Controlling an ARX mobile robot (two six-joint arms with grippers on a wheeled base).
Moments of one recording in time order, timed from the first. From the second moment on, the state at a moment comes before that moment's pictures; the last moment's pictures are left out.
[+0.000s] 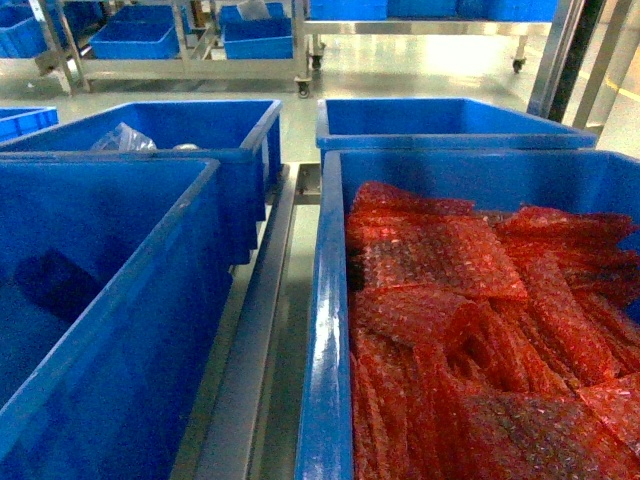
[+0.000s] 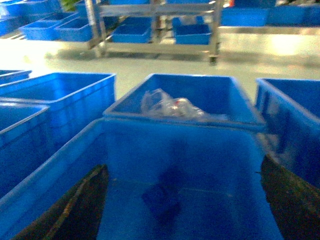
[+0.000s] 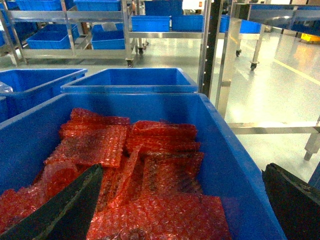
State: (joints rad) left arm -0.24 0.97 0.29 0.66 -0.46 -0.02; right arm 0.00 0.01 0.01 -0.01 0.00 0.00
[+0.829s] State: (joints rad) left arm 0.00 0.51 0.04 0.47 0.00 -0.02; right arm 0.00 0.01 0.01 -0.01 0.00 0.00
